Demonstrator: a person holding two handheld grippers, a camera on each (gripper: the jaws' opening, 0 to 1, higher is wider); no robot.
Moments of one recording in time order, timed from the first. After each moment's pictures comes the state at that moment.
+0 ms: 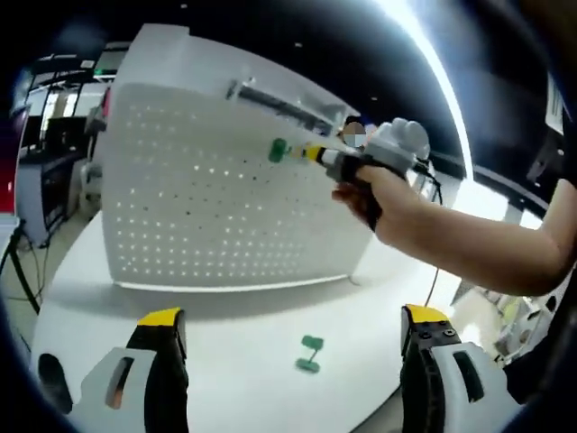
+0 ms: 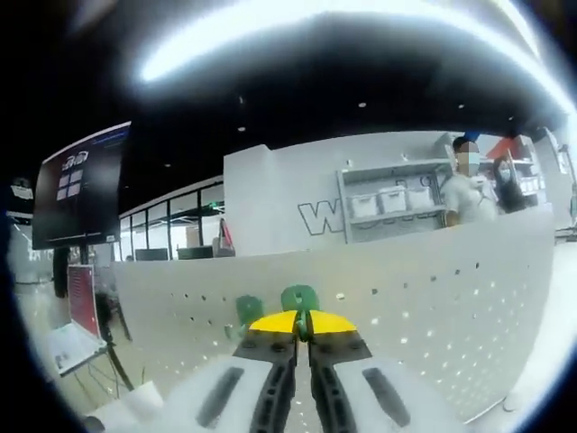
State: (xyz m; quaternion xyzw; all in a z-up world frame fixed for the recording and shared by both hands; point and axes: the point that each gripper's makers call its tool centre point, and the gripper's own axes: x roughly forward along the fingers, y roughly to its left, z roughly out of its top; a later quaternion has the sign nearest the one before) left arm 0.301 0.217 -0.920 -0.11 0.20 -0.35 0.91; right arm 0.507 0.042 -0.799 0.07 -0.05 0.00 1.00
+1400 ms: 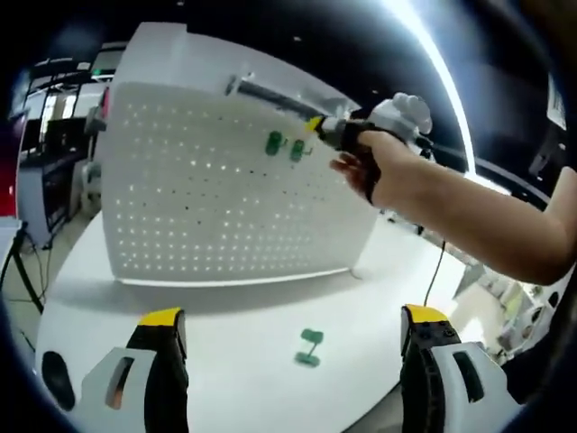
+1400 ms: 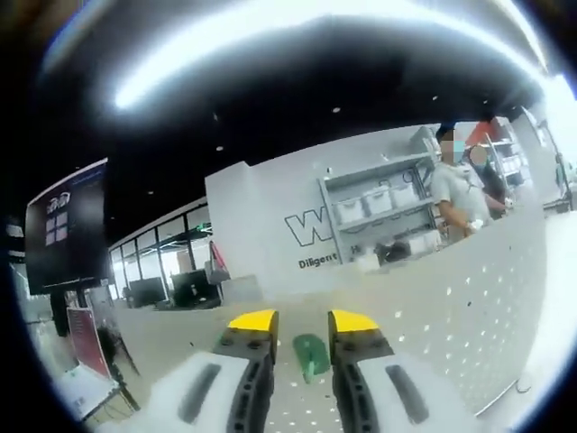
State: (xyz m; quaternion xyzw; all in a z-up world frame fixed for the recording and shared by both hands) left arm 0.293 0.215 -0.921 -0.09 0.21 -0.35 0.91; right arm 0.492 0.031 -0.755 0.14 -0.08 -0.01 0.99
